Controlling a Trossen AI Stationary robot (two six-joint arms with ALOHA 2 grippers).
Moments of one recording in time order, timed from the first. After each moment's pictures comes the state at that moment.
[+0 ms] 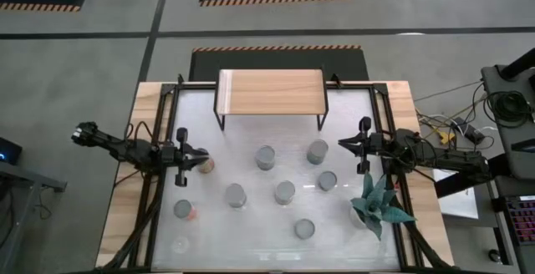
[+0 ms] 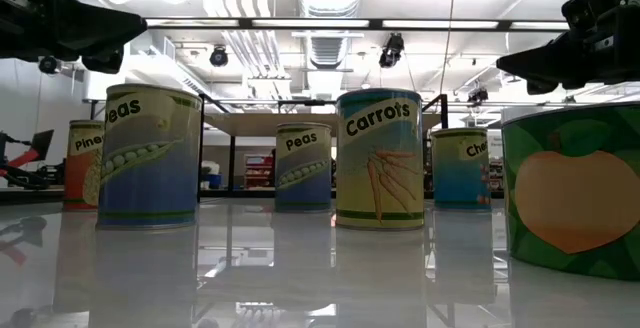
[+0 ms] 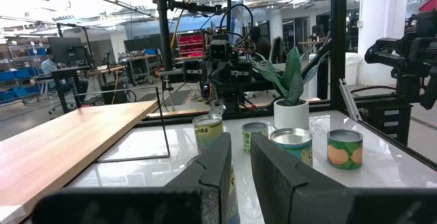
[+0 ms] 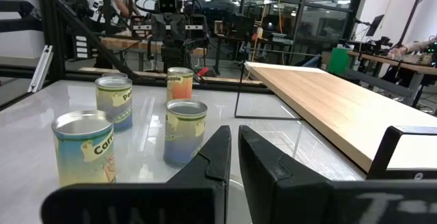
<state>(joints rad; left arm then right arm) -0.36 0.06 0.02 0.16 -0.40 0.14 -0.15 0.03 0.01 0.02 -0.05 -0.13</state>
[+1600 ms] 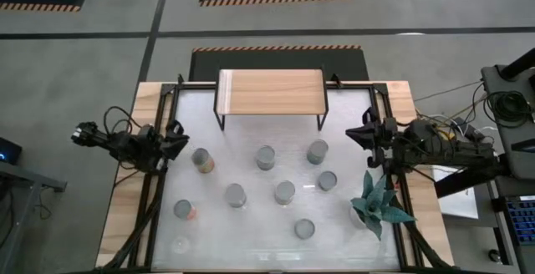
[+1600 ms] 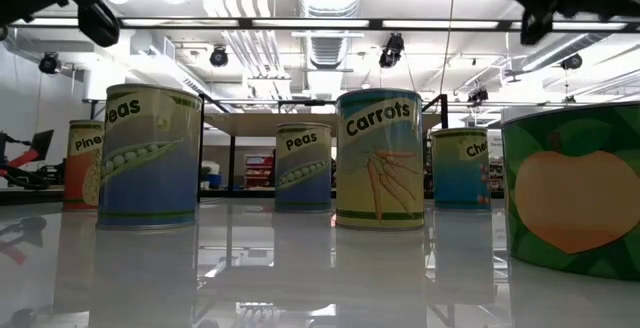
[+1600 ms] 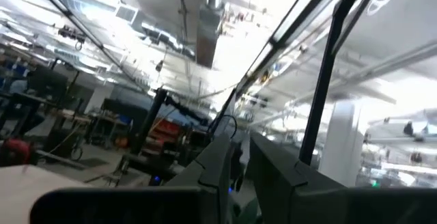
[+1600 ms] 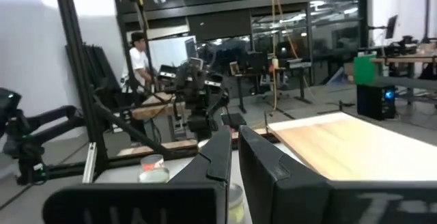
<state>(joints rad) -0.37 0.06 0.02 0.67 -0.40 -0.14 -0.12 0.28 0.27 0.17 -0.06 0.12</state>
